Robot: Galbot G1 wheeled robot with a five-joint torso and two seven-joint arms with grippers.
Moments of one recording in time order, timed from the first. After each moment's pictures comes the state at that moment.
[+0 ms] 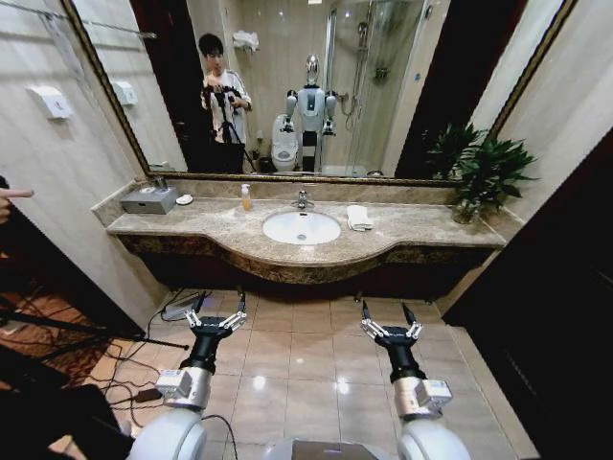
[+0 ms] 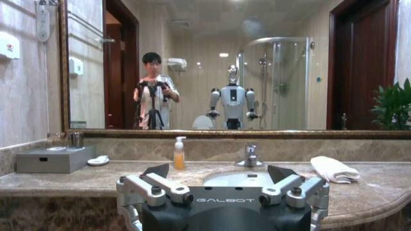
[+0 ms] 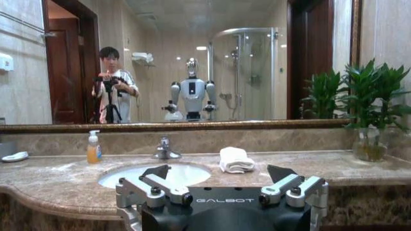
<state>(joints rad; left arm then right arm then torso) 1.82 -1.37 -0.56 -2.36 -0.15 -0.03 -0.11 -1.78 1.44 0.40 2.31 0.04 0.01 0.18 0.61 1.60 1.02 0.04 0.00</state>
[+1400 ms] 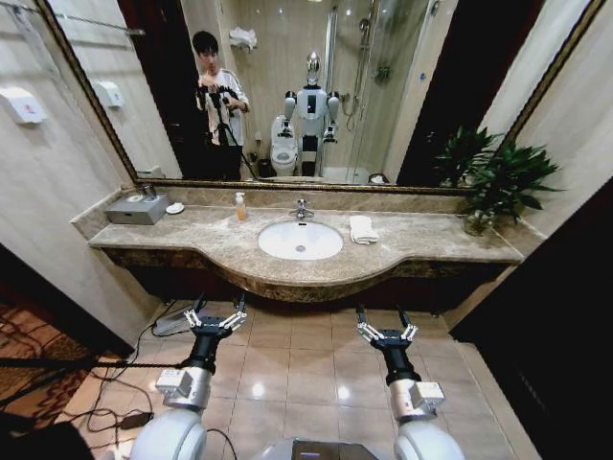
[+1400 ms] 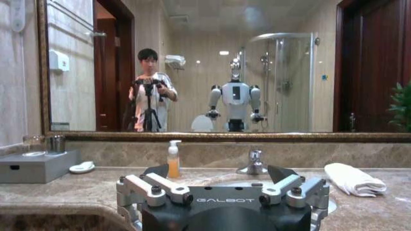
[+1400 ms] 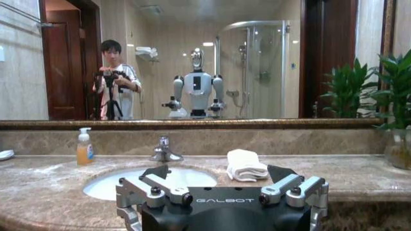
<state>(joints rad) 1.82 -1.37 -0.56 -2.36 -0.15 -0.03 -0.11 -1.77 1.43 0.38 2.26 0.02 0.04 0.17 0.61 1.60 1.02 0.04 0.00</state>
